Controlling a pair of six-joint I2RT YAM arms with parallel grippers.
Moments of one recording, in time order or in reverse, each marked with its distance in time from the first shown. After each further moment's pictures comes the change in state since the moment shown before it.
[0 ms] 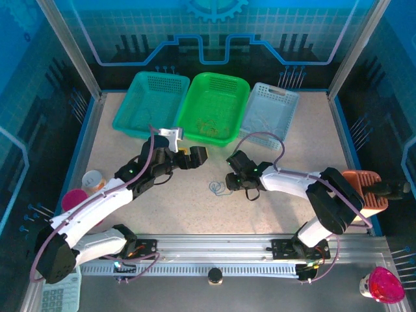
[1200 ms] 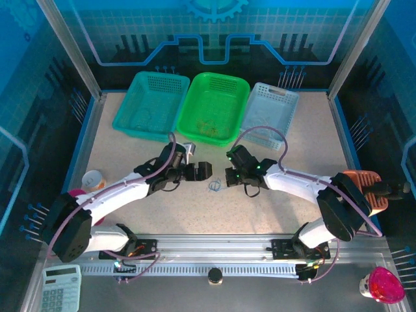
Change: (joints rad) left arm -0.048 0.208 -0.064 -0.038 0.045 -0.022; right arm 0.008 -0.078 0.046 -0.034 -0.017 -0.008
